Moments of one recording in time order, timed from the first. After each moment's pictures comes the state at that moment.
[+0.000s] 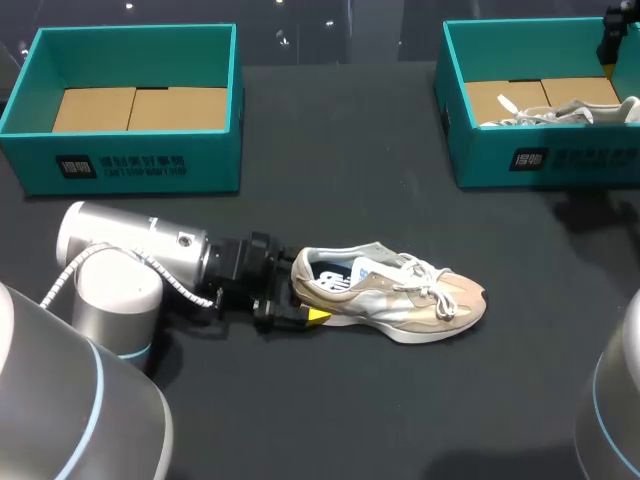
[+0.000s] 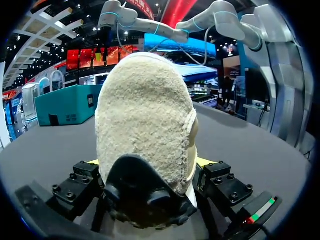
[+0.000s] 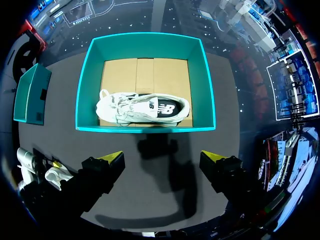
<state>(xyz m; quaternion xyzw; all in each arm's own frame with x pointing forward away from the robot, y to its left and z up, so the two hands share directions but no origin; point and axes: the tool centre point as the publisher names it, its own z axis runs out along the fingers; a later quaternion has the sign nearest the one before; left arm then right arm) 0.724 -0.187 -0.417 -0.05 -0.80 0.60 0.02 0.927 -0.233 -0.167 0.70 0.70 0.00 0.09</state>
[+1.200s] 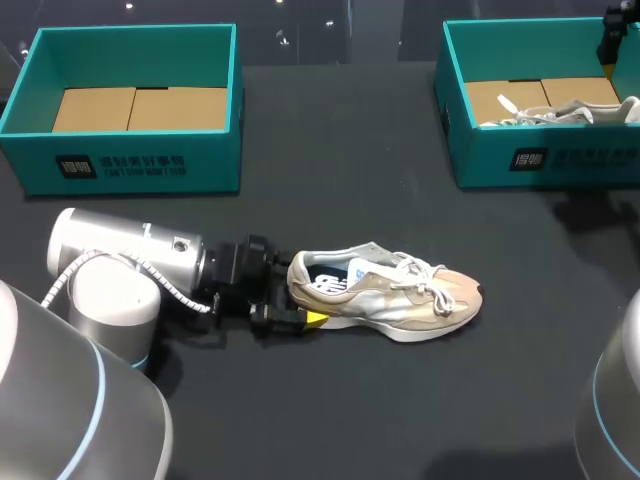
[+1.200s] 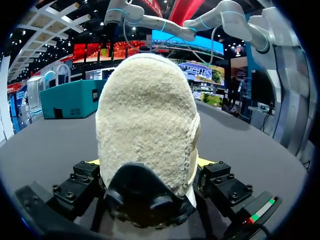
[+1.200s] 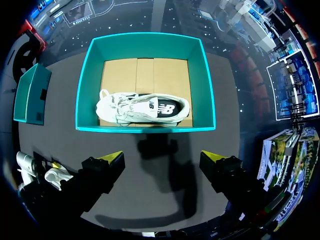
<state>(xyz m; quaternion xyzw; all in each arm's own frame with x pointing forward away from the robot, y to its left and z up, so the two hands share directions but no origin) 0.719 -0.180 -0.416 -0.01 -0.81 0.58 0.02 0.927 -0.233 -0.167 0.70 0.70 0.00 0.09</state>
